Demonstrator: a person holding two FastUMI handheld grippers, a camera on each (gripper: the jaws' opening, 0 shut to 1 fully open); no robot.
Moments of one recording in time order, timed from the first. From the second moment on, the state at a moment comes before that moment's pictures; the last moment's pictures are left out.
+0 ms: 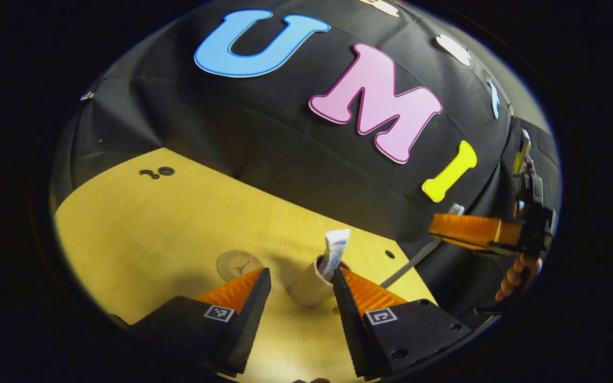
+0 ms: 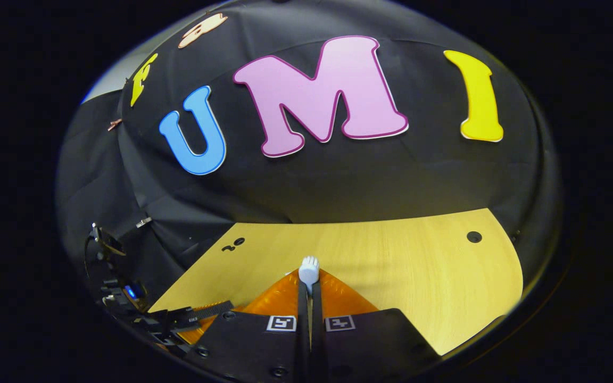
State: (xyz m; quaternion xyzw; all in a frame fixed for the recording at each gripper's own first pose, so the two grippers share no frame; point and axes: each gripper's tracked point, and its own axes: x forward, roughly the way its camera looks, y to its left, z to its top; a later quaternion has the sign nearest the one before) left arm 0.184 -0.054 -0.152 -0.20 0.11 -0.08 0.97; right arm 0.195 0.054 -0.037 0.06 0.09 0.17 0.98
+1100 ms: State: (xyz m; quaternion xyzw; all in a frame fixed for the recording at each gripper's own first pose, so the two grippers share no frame) left arm 0.129 -0.013 -0.187 -0.22 0.13 -0.03 0.97; right arm 0.259 0.077 -0.097 0.02 0.13 0.17 0.98
